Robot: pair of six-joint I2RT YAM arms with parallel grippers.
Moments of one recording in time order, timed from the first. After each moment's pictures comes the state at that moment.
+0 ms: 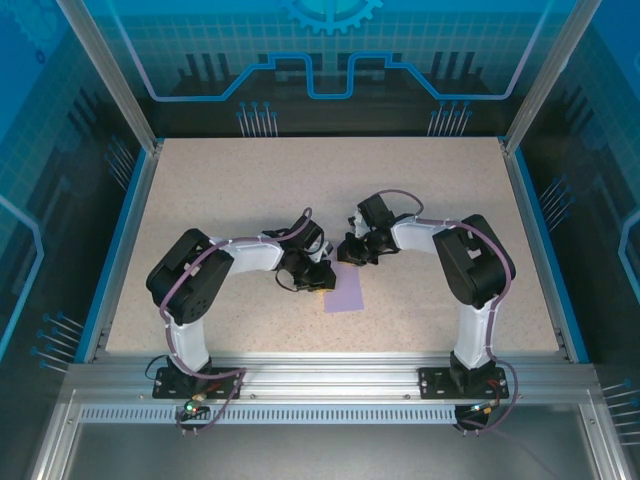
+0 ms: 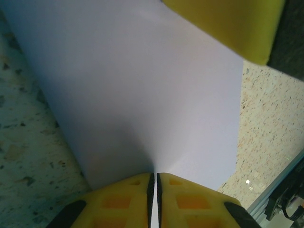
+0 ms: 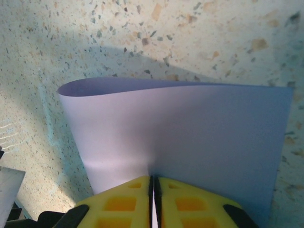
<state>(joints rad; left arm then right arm) -0.61 1.87 1.01 -0.34 0.54 -0.63 0.47 1.94 1.10 -0.30 -0.51 0.60</state>
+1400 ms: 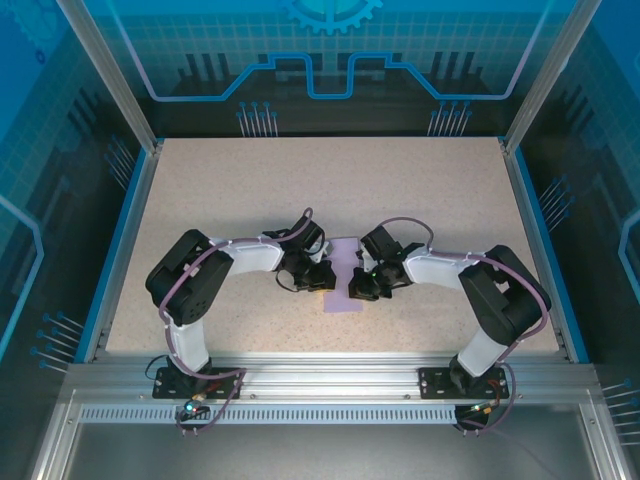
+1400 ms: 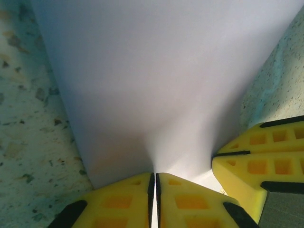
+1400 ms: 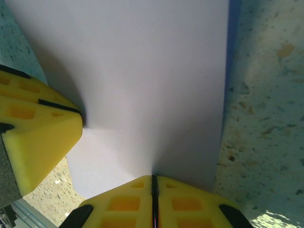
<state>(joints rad) -0.62 1.86 1.01 -0.34 0.52 -0.64 0.60 1.65 0.79 -0.37 -0.41 0.66</state>
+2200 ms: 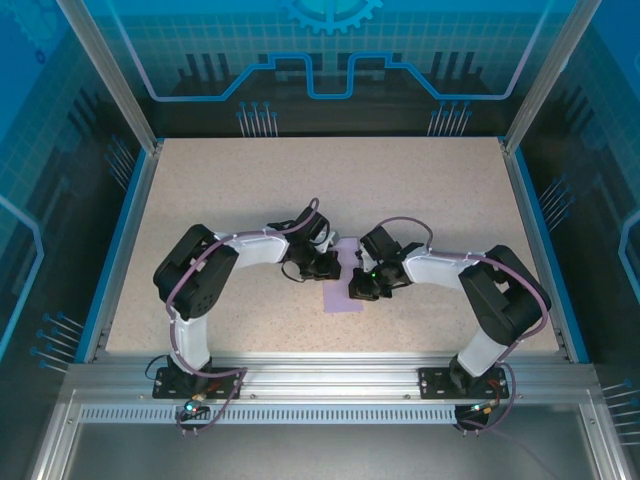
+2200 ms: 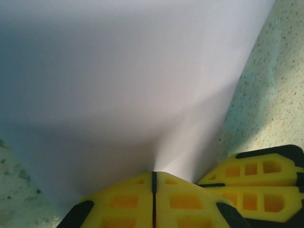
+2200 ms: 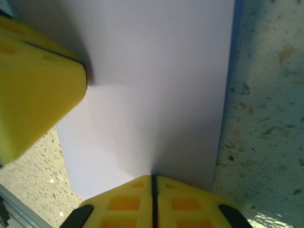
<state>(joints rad) -0.60 1.91 1.11 -0.34 0.51 -0.58 0.60 1.65 0.79 -0.39 -0.40 0.63</state>
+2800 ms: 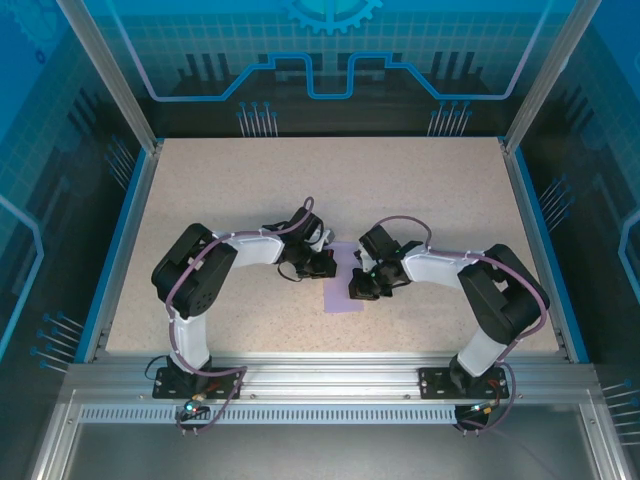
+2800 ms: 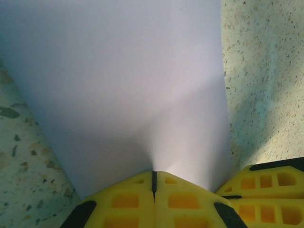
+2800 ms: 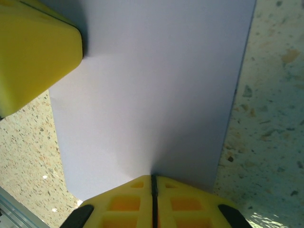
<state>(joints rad) -0.57 1.92 1.06 -0.26 0.51 -0.56 0.60 1.67 0.81 -0.42 -0.39 0.60</state>
